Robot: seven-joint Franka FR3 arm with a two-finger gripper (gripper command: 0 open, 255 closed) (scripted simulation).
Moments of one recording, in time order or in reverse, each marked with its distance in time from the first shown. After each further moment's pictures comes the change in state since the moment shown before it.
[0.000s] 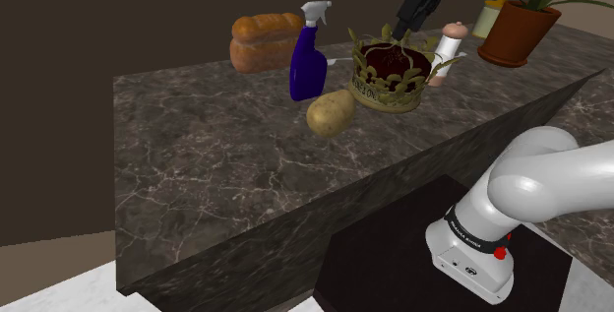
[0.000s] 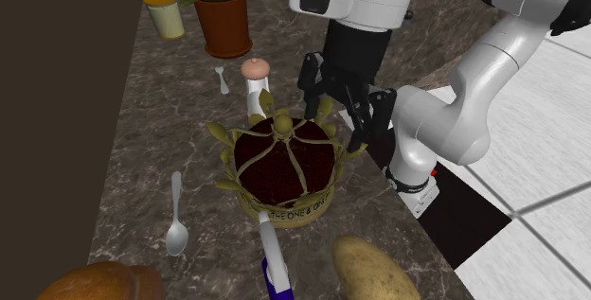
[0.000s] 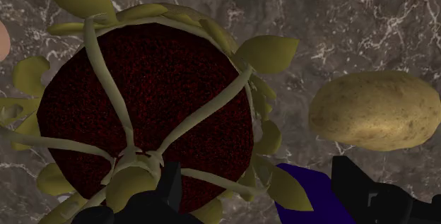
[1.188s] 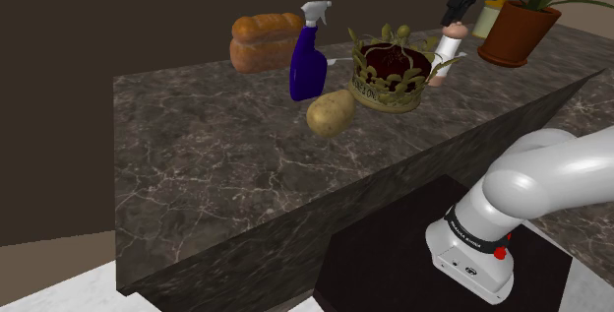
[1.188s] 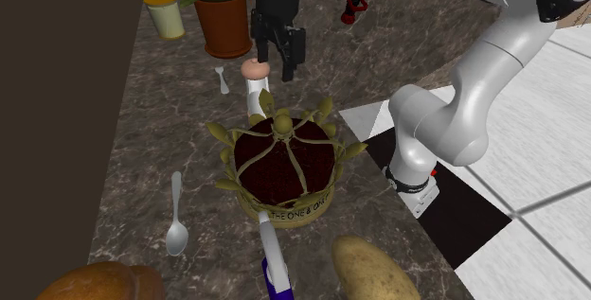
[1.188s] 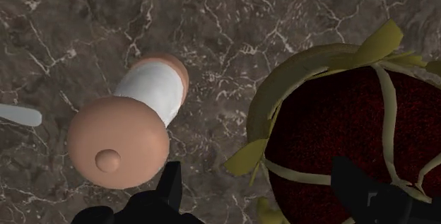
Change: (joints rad) arm -0.099 0.172 -0.334 0.176 -0.179 -0.081 -0.328
